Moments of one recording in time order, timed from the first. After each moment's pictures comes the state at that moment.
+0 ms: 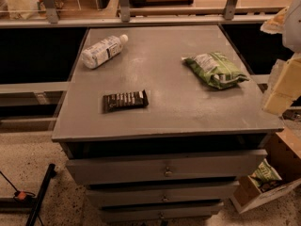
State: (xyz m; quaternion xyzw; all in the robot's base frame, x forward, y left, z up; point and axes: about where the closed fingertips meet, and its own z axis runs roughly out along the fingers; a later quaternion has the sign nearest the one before) arm 0.437 -0.210 0.999 -0.60 0.77 -0.06 0.19
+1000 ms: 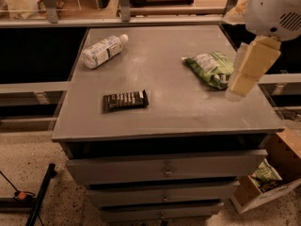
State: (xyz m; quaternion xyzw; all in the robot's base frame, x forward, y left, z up) arm 0.470 -0.157 1.004 -0.64 0.73 0.00 0.22
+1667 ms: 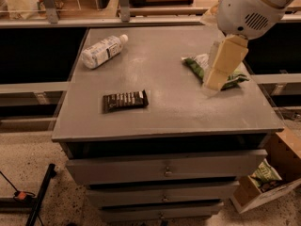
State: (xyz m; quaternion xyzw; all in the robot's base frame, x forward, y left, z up) arm 0.496 -0.119 0.994 -0.66 0.72 0.03 0.23
